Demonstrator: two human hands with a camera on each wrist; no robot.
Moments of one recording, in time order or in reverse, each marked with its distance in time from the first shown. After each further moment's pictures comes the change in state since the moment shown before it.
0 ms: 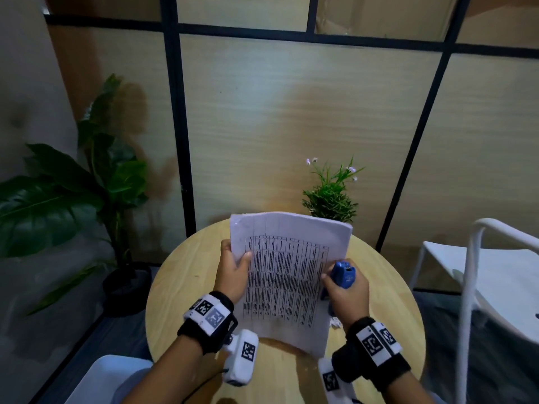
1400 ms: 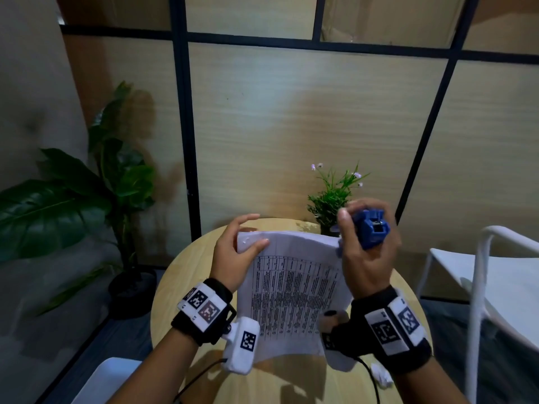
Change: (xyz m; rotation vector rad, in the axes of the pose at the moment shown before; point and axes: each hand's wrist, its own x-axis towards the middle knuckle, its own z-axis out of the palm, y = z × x) left_hand 0.011 0.032 -0.018 -0.061 -0.029 0.350; right_hand 0.010 -0.117 0.010 0.245 0.108 -0.590
